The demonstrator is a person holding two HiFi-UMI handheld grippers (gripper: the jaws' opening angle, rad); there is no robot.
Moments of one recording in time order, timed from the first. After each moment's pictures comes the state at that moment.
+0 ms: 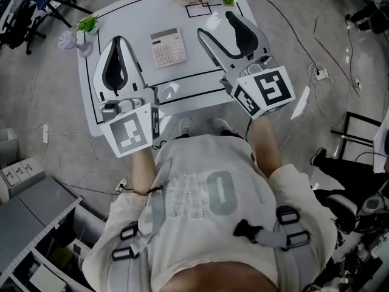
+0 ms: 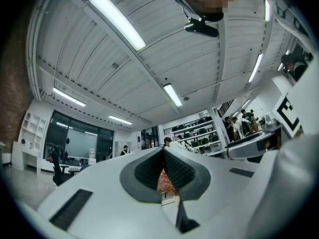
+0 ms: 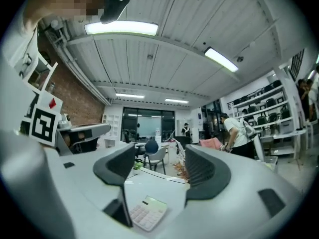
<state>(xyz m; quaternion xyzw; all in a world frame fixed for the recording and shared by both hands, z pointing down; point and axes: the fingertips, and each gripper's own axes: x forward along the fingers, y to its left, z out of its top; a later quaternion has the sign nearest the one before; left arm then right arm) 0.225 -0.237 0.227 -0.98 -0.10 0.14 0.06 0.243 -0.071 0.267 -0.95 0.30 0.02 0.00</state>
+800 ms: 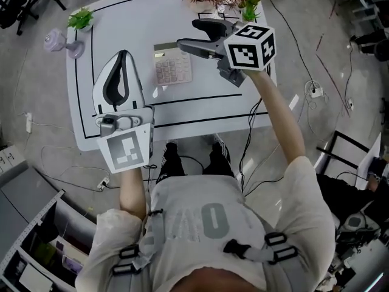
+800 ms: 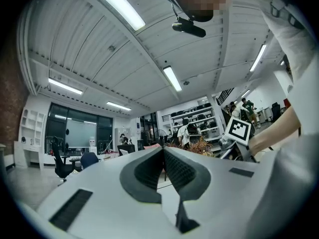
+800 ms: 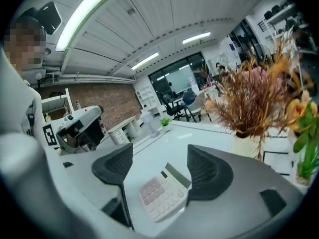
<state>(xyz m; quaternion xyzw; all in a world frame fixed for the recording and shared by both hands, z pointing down) 0.303 -0.264 0.315 -0.99 -0.12 0.05 0.07 0.382 -0.161 0.425 -0.79 0.54 -0.28 0.07</state>
